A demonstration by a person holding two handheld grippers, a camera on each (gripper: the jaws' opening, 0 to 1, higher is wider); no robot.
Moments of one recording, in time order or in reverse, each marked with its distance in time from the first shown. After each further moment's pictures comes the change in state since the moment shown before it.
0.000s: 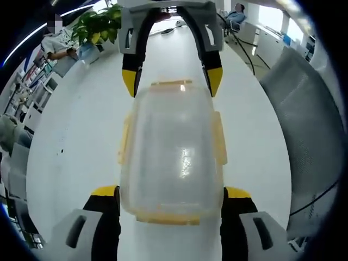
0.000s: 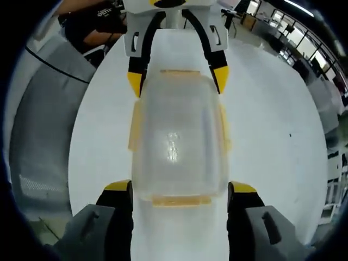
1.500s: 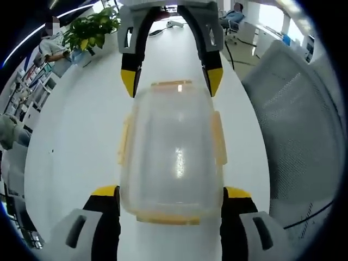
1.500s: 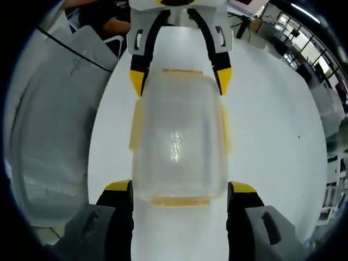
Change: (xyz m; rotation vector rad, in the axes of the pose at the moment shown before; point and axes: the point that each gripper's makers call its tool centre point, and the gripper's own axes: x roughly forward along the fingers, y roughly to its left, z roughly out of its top) left arm -0.009 -0.080 0.008 -0.011 -0.010 0.000; right arm -0.007 0.080 -0.007 -0.034 0.018 -0.003
